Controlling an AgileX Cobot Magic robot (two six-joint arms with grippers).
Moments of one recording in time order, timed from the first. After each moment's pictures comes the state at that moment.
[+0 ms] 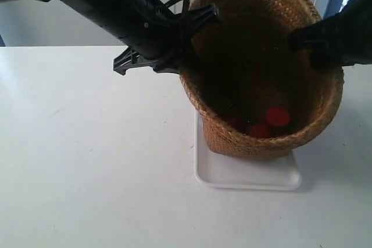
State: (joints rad) left arm -0.55 1.69 -1.51 -0.46 0.77 -0.36; right arm 0.14 1.26 -1.14 0.04 0.87 0.05
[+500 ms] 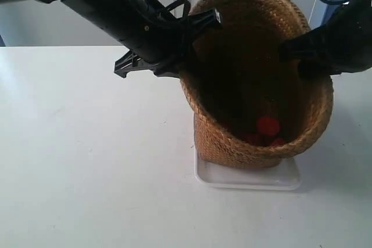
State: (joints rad) left arm -0.55 1.69 -1.51 -0.48 0.80 -0.32; right arm 0.13 1.31 -1.14 0.11 0.88 -0.03
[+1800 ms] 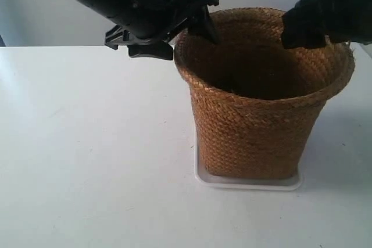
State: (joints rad) left arm -0.56 1.62 -1.52 -0.36 0.73 -0.30; right arm 0.14 1.24 -1.18 0.08 0.81 -0.03
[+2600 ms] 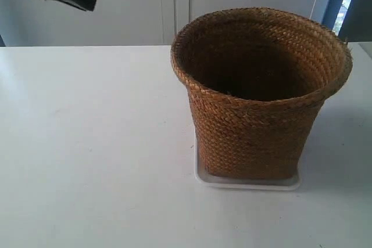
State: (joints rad) left arm -0.56 1.31 -1.51 0.15 1.02 -0.30; right arm 0.14 0.85 -1.15 0.08 0.79 -0.04
